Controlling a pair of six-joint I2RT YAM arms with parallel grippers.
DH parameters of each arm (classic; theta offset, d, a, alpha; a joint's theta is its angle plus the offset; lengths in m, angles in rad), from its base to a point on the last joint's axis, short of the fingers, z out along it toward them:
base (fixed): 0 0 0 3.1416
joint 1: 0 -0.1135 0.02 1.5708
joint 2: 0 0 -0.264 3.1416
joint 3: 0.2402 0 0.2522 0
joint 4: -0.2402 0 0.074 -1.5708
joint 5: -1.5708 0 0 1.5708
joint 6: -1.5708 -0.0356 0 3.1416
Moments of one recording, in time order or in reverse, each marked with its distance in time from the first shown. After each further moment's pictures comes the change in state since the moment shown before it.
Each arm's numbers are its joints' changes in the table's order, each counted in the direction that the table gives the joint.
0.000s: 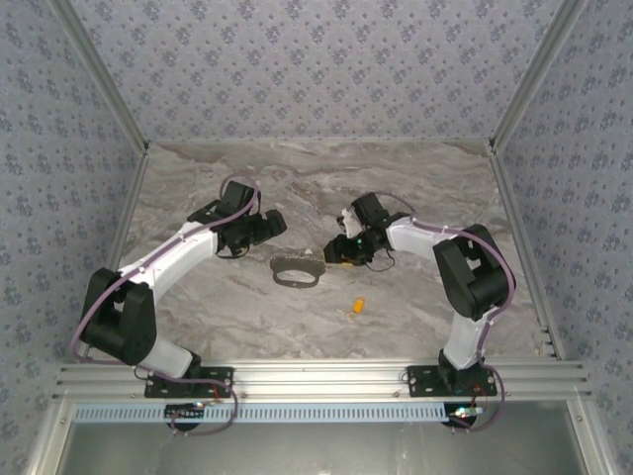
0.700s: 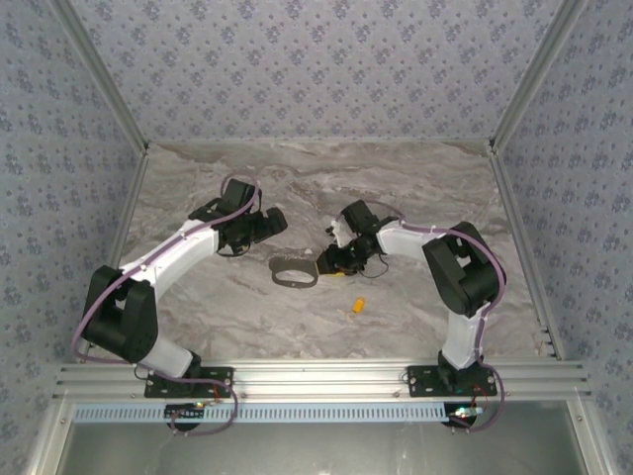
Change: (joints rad) left arm 0.000 0.015 0.019 0.000 0.000 0.000; right arm -0.061 0.043 0.003 -0.026 0.076 0.025
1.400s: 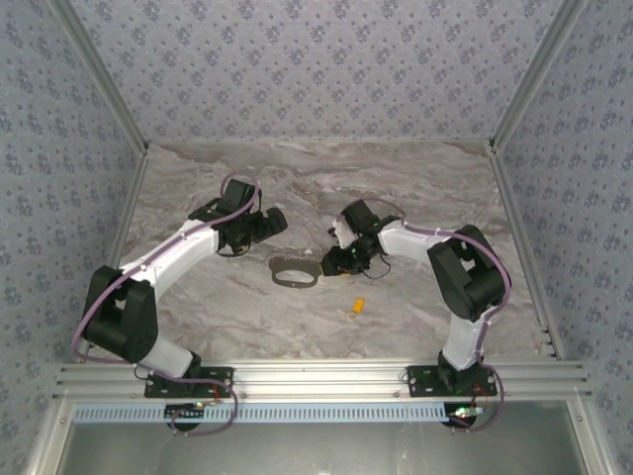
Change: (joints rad) left arm 0.000 0.000 0.000 0.000 -0.004 0.000; right arm -0.009 -0.038 0.000 -0.065 -0.124 0.066
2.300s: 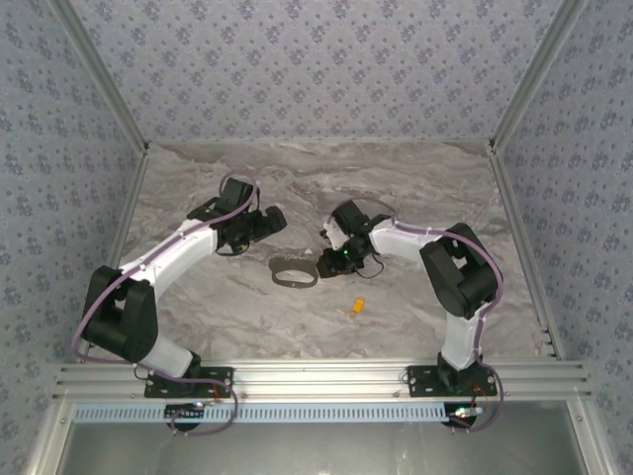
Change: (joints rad) left arm -0.016 0.000 0.000 0.011 -0.019 0.001; right arm -0.046 0.042 0.060 -0.038 -0.055 0.042
